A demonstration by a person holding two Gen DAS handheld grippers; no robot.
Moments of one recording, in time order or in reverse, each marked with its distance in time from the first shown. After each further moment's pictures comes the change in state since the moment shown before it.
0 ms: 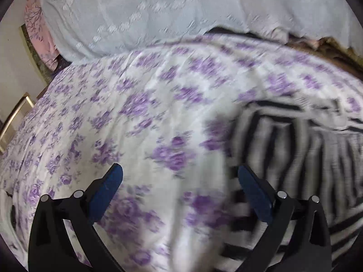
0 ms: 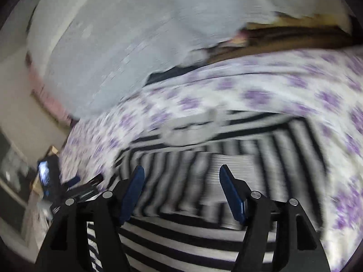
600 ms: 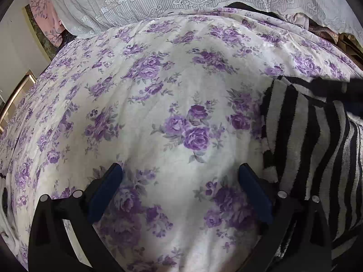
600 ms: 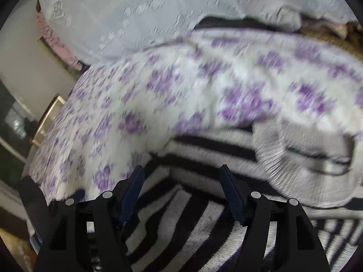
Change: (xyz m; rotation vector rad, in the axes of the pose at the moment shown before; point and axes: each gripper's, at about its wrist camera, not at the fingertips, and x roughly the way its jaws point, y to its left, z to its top) left arm 0.029 0.009 -0.015 -0.077 0.100 0.014; right arm 0.193 0.097 0.042 -0.178 0.329 0.112
